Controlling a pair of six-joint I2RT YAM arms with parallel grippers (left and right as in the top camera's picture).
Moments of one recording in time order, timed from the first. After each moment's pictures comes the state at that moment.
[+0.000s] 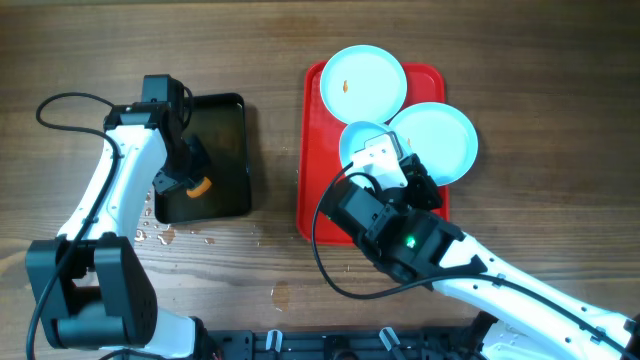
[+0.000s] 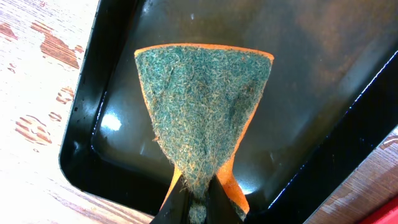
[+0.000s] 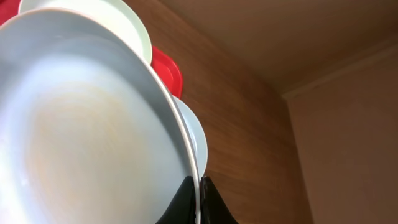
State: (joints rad) left arm 0.01 1.67 1.21 -1.04 -0.05 -0.53; right arm 0.94 1.31 0.99 -0.79 1.07 0.23
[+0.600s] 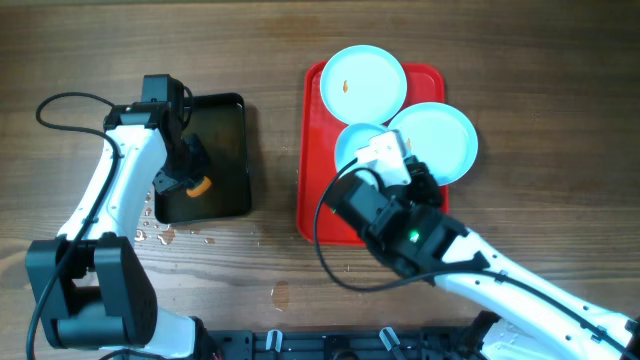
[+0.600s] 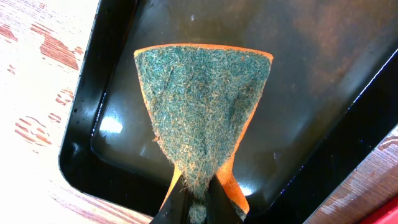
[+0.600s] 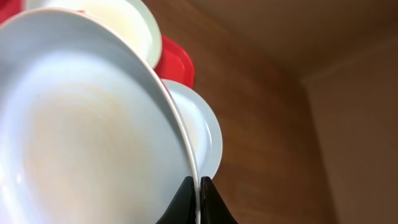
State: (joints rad) left arm 0.01 1.67 1.21 -1.03 -0.05 -0.53; right arm 0.88 1.31 0.99 -0.80 0.98 0.29
